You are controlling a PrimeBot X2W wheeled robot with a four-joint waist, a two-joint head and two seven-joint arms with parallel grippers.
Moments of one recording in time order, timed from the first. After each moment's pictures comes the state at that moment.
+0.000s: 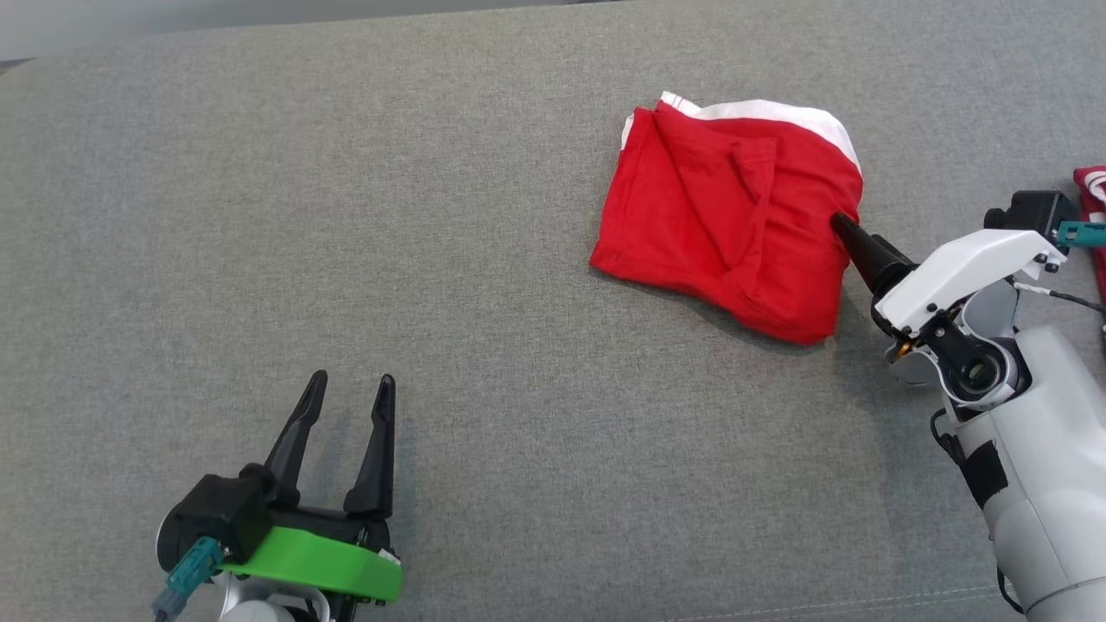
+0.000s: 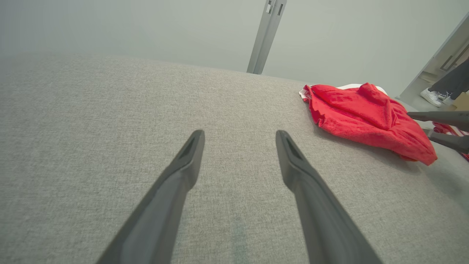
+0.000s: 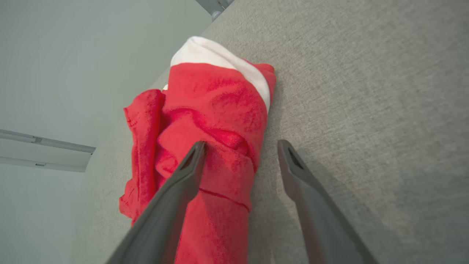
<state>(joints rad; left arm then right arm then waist) -0.05 0.17 -0.26 0.09 -0.42 -0.09 -0.26 -0.64 -0.23 0.09 0.68 0.94 0.13 0.25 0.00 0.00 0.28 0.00</state>
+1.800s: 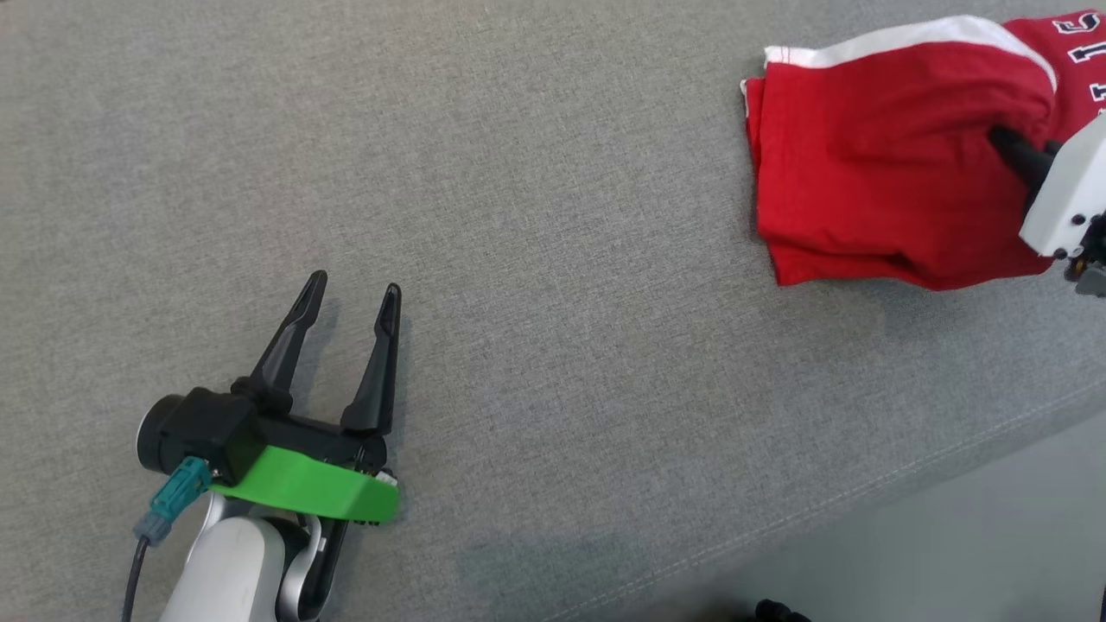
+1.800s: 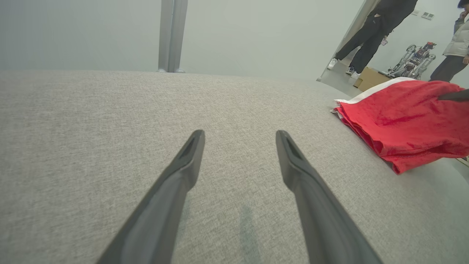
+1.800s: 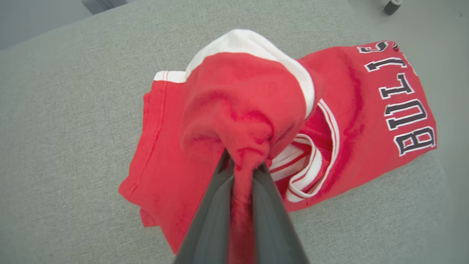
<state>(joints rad) -0.19 0.18 -0.26 0.05 -0.37 -0.13 -0.23 -0.61 -0.32 -0.14 0.13 0.46 0.13 0.84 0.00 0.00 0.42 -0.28</state>
